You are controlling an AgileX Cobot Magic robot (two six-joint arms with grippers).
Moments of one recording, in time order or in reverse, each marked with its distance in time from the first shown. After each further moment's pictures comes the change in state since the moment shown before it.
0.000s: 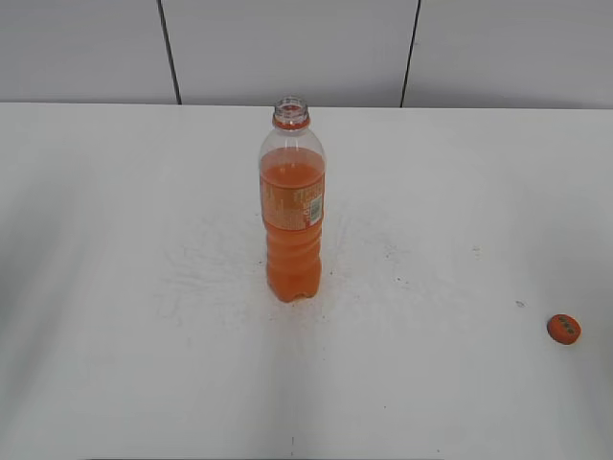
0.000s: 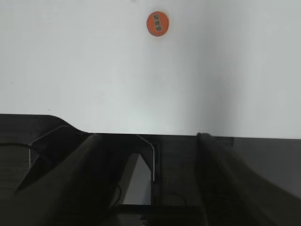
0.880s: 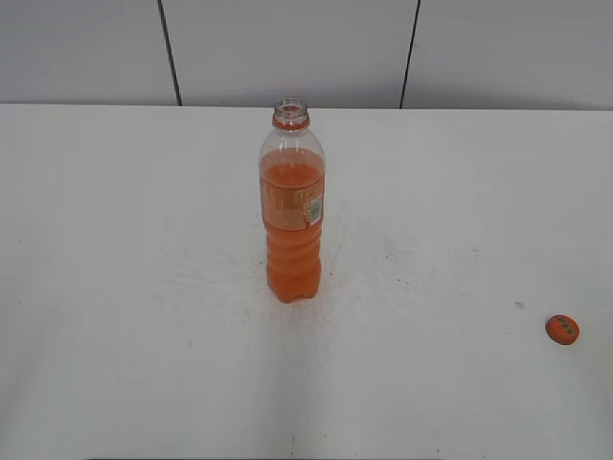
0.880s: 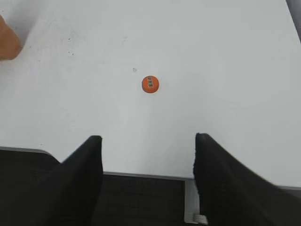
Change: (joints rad) left arm 0.001 -1.091 0.313 -0.035 0.048 0.138; right arm 0.000 -0.914 0.330 -0.030 -0.046 -0.070
